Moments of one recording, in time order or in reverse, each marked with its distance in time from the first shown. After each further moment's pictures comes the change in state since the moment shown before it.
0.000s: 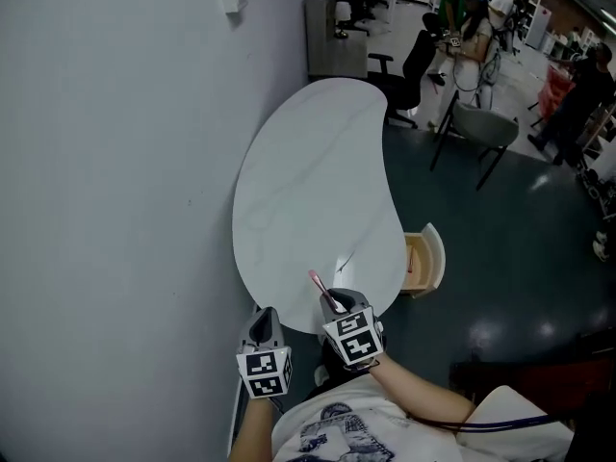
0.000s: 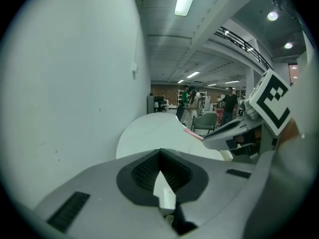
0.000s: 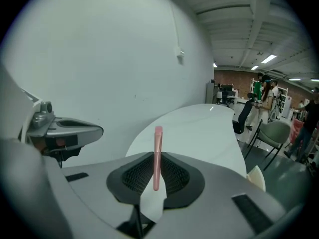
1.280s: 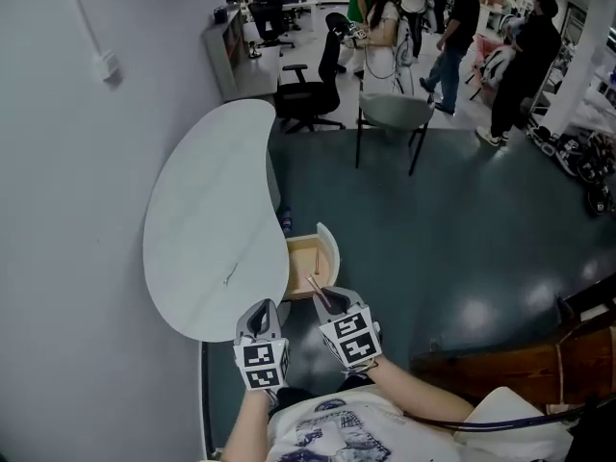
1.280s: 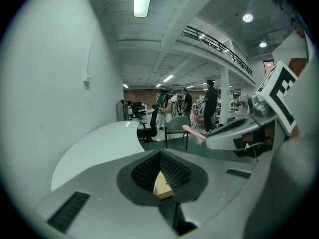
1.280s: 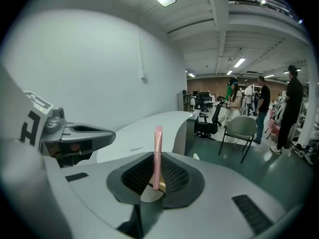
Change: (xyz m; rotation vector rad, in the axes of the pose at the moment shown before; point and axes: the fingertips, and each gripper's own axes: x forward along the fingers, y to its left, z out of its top) left arm 0.033 -0.366 0.034 0.144 -0.056 -0.200; right arm -0.240 -0.250 -0.113 0.112 -0.135 -0.156
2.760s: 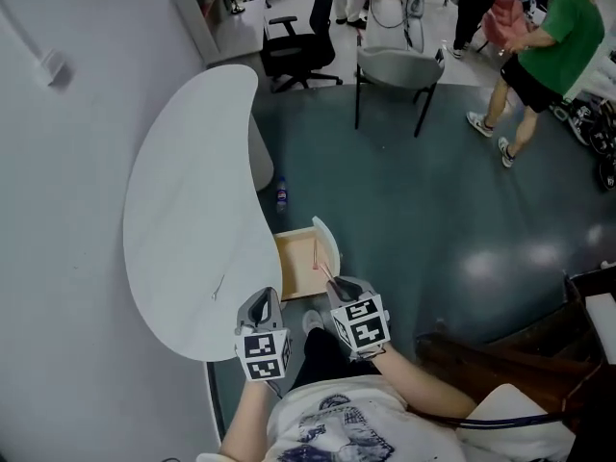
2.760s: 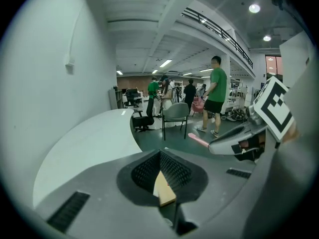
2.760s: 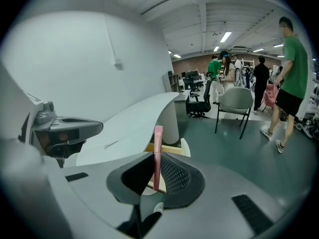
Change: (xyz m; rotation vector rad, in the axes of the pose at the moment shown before) left arm 0.153 0.003 -0.012 0.018 0.163 -0.043; right arm 0.109 -0.123 -0.046 0.195 0.171 -0.027
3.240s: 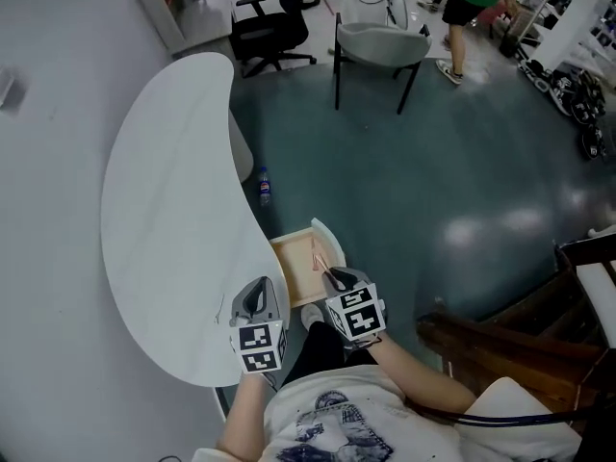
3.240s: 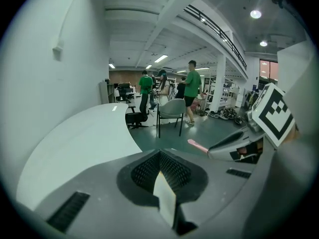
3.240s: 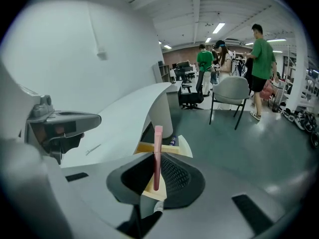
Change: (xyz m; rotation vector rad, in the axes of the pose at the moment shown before) left arm 0.085 0.054 0.005 0.012 0.044 -0.102; right arm 0.086 -0.015 0.010 0.074 0.092 -0.079
